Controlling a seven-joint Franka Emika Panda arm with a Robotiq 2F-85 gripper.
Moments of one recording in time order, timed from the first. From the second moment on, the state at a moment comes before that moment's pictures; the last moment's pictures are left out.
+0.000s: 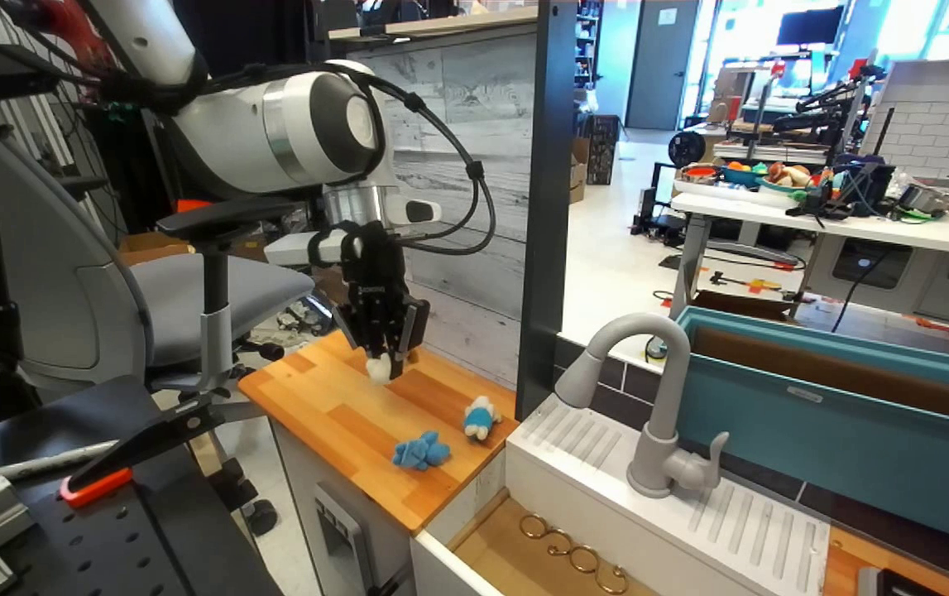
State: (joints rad) arm 0.42 0.86 -0.07 -1.75 -0.26 2.37 0.27
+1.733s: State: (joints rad) arm 0.44 1.11 -0.07 -1.44 -0.30 2.21 0.26
